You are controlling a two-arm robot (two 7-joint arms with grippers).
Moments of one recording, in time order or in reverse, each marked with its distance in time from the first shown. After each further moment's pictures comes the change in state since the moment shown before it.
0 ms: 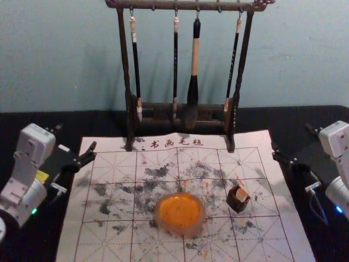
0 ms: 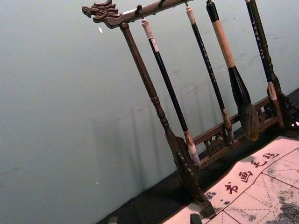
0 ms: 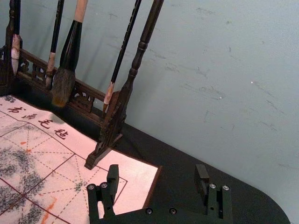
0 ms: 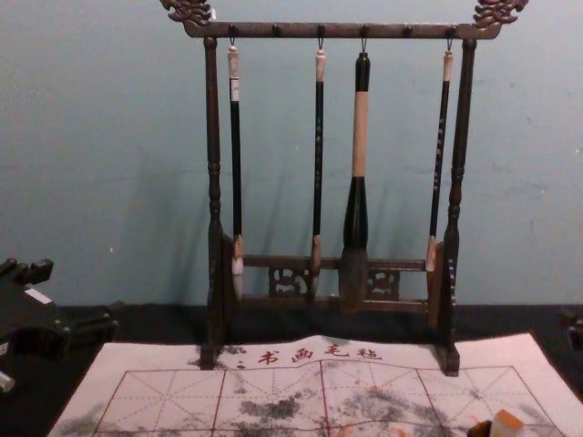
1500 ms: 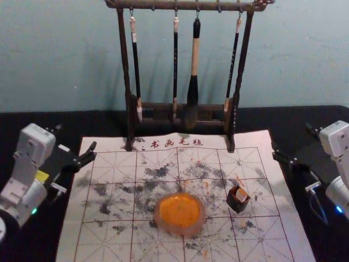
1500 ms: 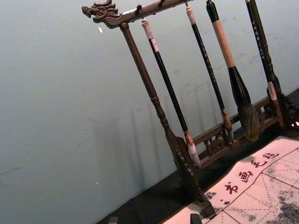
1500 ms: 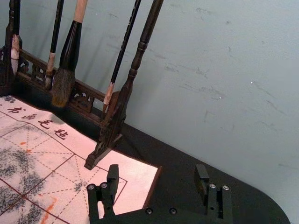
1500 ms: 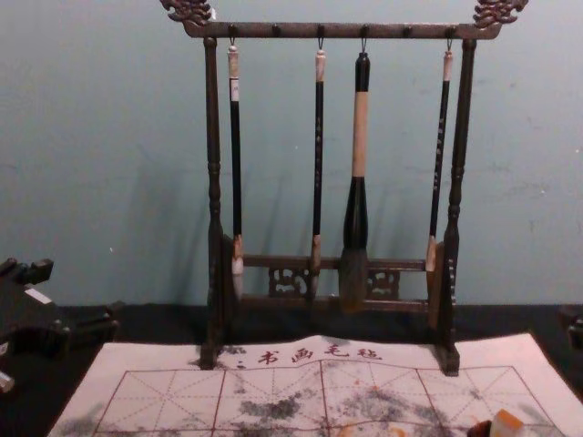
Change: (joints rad) left arm 0.000 0.000 0.000 0.000 0.000 0.000 0.000; right arm 0.000 0.000 0.000 0.000 0.001 0.000 0.000
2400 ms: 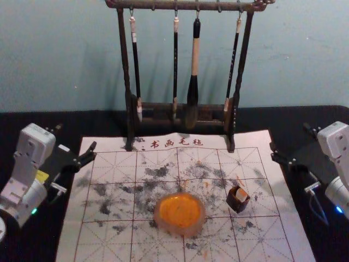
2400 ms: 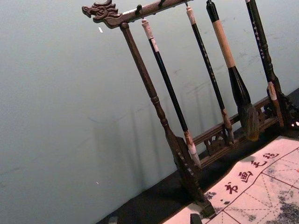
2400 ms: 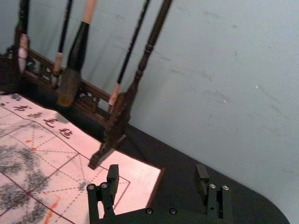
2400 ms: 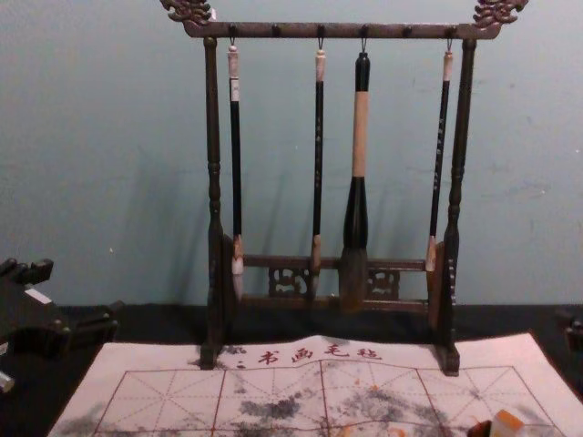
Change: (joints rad) left arm 0.000 0.000 0.000 0.000 0.000 0.000 0.000; right arm 0.000 0.003 0.000 -0.002 -0.014 -0.002 0.013
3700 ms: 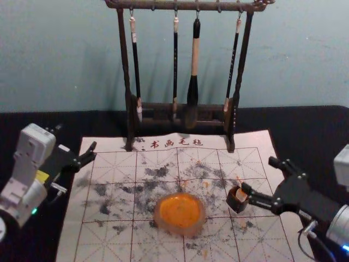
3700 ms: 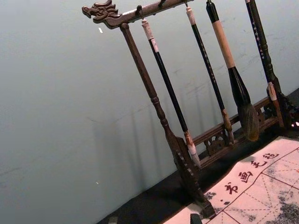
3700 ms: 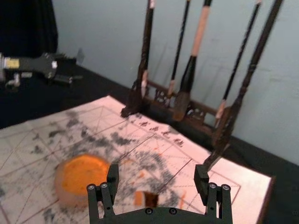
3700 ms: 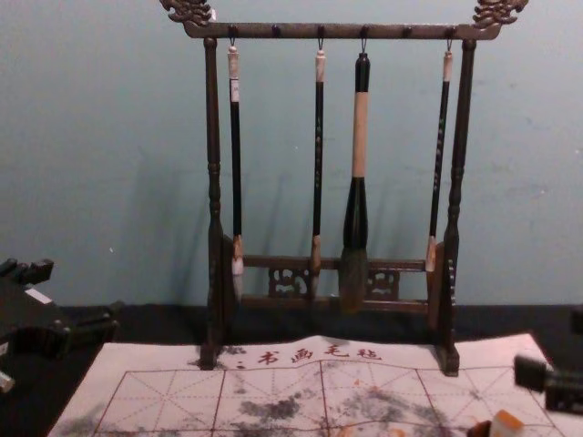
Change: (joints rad) left arm 0.000 0.000 0.000 0.000 0.000 0.000 0.000; right arm -0.230 0.090 0.100 -0.286 0.236 0.041 0.350
